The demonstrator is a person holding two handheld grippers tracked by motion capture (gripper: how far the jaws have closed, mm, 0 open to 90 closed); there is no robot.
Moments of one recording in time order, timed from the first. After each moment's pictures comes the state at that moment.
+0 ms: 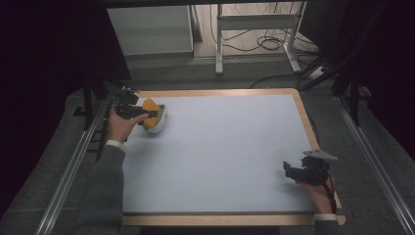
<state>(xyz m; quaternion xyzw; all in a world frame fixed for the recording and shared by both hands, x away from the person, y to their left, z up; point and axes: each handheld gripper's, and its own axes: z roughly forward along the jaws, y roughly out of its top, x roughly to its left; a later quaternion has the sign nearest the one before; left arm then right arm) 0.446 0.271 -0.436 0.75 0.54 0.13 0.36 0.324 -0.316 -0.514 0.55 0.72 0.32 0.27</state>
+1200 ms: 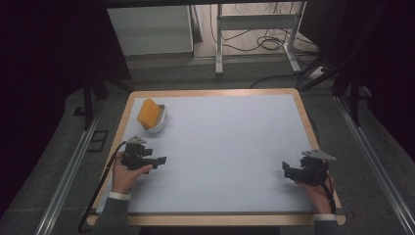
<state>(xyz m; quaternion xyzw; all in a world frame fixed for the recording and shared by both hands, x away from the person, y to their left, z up) 0.333 0.243 -0.519 0.78 0.49 0.09 0.39 0.323 -0.312 -0.513 0.54 0.73 0.32 0.28</state>
